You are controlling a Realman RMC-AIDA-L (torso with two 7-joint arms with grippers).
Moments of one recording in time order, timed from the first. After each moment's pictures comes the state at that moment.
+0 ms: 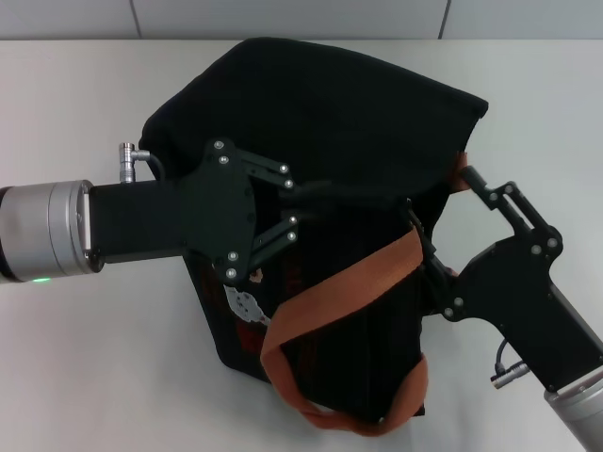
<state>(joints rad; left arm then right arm) -0.39 -2.08 1.14 0.78 1.46 1.74 -0.83 0.33 2.09 -0.26 0.41 -1.79 -1.73 -0.81</state>
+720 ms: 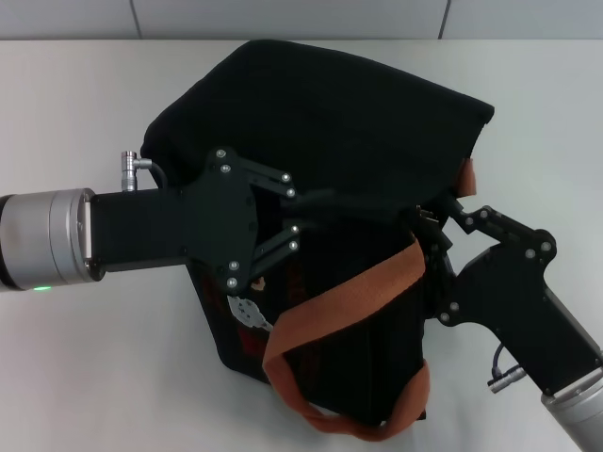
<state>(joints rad) -0.38 -2.08 1.16 0.77 1.45 1.75 -0.83 0.33 2.09 -0.27 0.41 -1.79 -1.72 -0.80</state>
